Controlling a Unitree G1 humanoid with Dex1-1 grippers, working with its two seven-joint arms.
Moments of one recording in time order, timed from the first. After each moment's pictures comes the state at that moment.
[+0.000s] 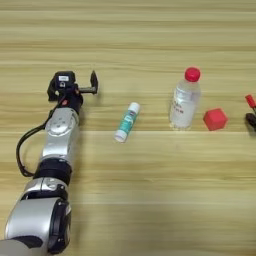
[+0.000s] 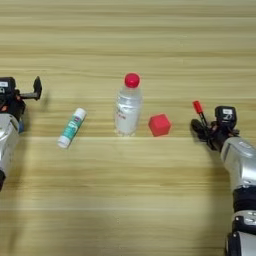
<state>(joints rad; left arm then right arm) -0.53 0.13 0.18 0.77 -0.09 -0.29 -0.04 -0.34 -0.42 -0.27 0.48 0.22 0.40 0.34</state>
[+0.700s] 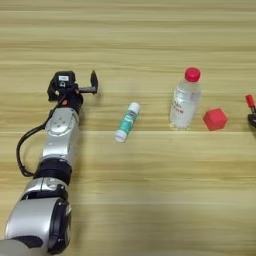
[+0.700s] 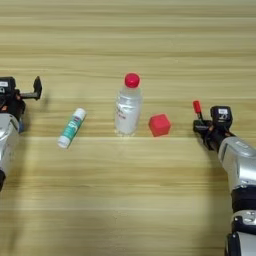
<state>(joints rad) -0.53 0.13 0.18 0.77 -0.09 -0.29 -0.04 -0.34 -0.43 -0.24 0.50 0.21 0.38 0.36</state>
